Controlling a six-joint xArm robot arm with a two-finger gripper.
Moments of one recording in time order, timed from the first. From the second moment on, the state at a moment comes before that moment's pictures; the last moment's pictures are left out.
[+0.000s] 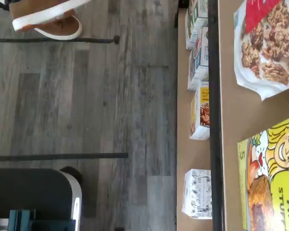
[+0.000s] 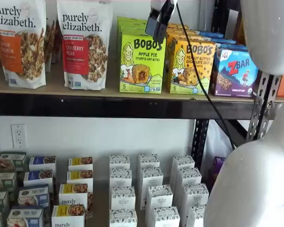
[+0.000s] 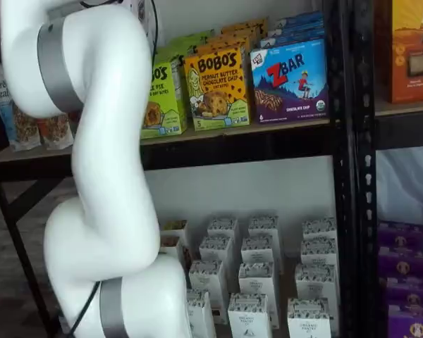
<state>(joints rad) 0.23 -0.16 -1.71 0.28 1.82 -1.27</state>
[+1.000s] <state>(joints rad) 0.24 -0.15 -1.69 0.34 1.69 -1.25</state>
